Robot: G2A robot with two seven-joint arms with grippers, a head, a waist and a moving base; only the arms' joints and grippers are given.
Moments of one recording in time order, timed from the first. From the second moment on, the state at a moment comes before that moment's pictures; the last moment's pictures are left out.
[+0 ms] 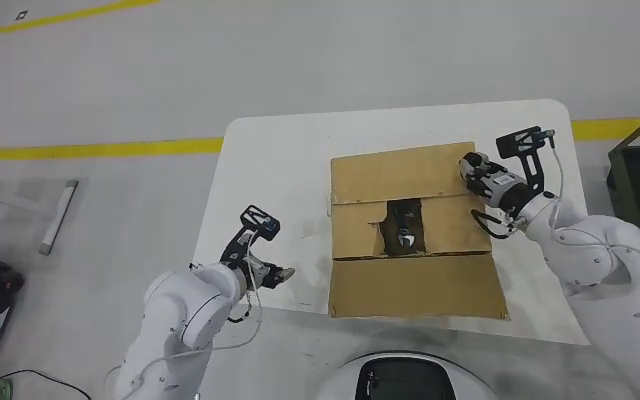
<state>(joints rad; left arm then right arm) 1.19 -1.04 -1.34 -2.08 1.07 -0.25 -1.31 -1.17 -1.06 1.46 -1.82 -0.70 -0.07 0.55</state>
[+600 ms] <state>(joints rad) 1.20 -1.04 -1.21 -2.17 0.99 -0.32 -1.25 -1.18 -1.06 1.45 -1.82 -0.71 -0.06 0.56</state>
